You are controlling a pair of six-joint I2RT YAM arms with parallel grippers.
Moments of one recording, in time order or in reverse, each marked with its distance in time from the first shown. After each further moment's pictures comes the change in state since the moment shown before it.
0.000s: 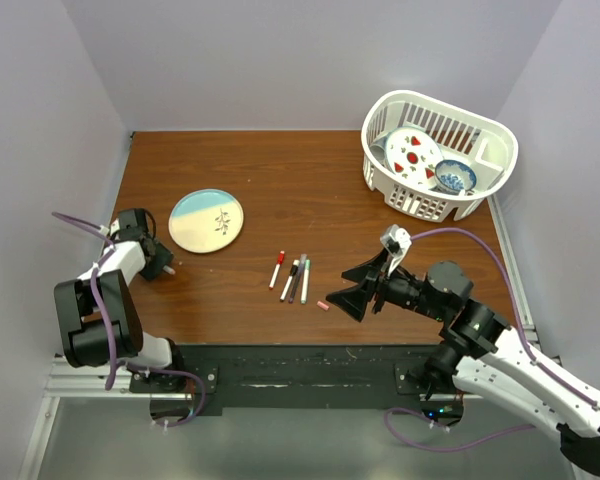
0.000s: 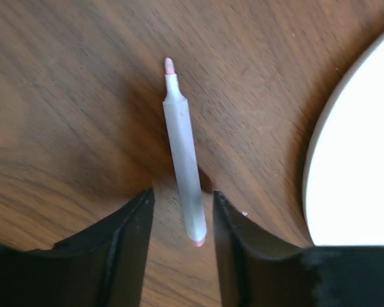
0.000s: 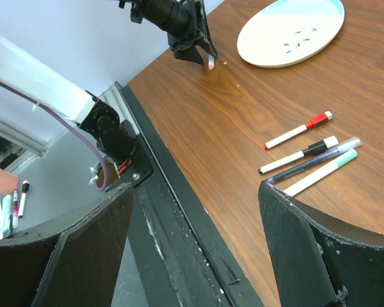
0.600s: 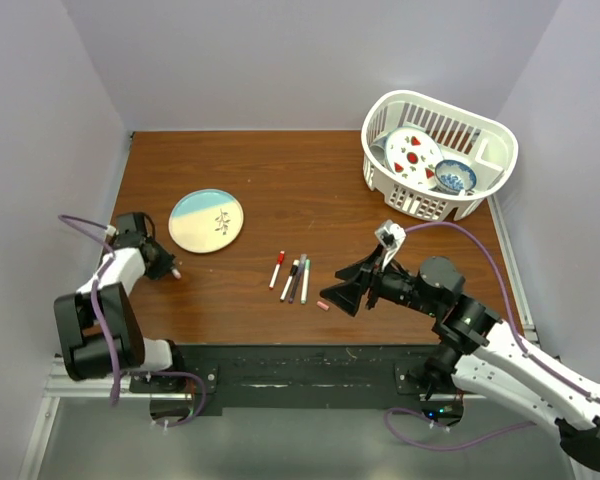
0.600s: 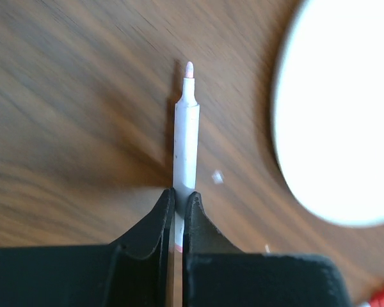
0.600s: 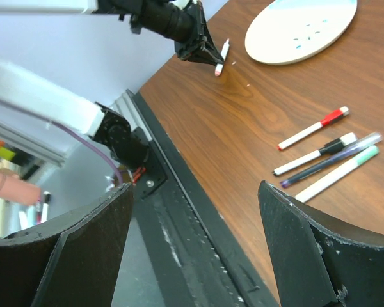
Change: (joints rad) left arm 0.005 -0.045 -0.029 0.002 0.129 0.055; right arm 0.000 0.054 0.000 0.055 -0.002 0.090
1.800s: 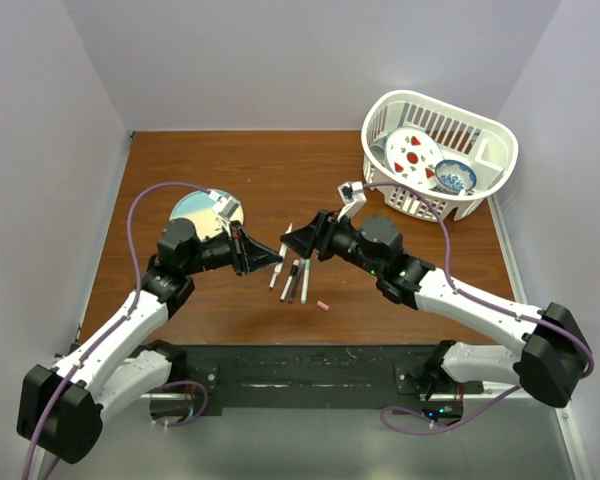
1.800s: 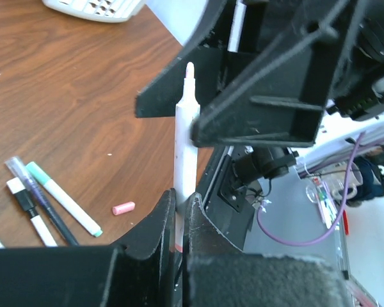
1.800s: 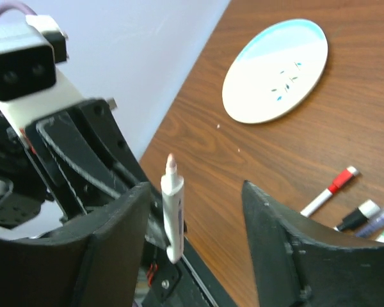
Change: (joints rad) left arm -0.687 -0.479 -0.123 0.568 0.801 -0.042; right arm 0.000 0.575 0.206 0.367 0.192 0.238
